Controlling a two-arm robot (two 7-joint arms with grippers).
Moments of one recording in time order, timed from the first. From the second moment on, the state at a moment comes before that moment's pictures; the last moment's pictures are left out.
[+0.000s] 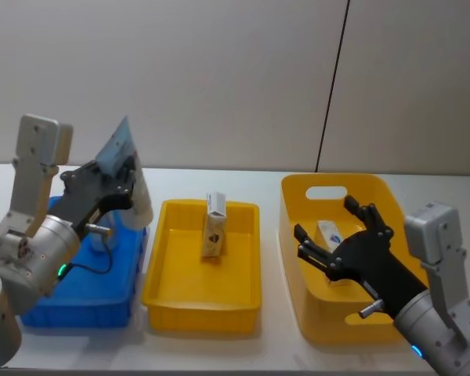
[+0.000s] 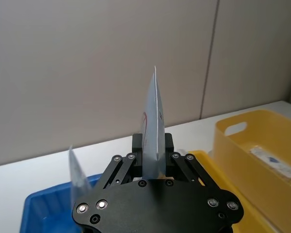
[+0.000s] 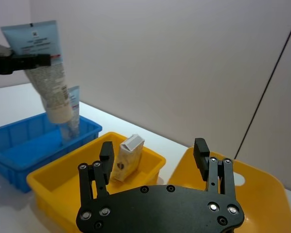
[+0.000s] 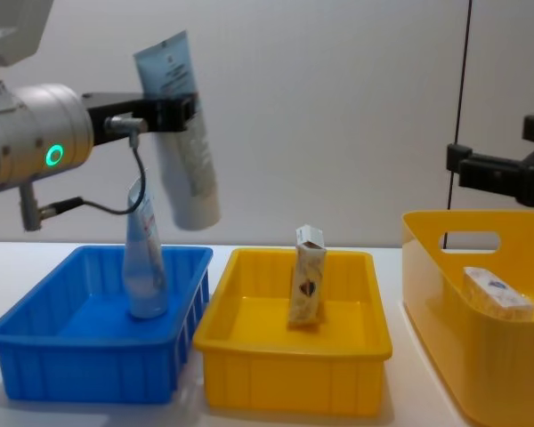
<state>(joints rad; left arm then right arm) -0.38 0.21 0.28 -1.58 -0.28 0.19 -0.14 0.05 0.30 -0.16 -1.75 0.13 -0.03 0.31</state>
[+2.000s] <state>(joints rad) -0.47 0.21 0.42 -1.59 -0.38 0.13 -0.43 0.46 0.32 -0.39 -1.46 0.16 0.05 0.55</state>
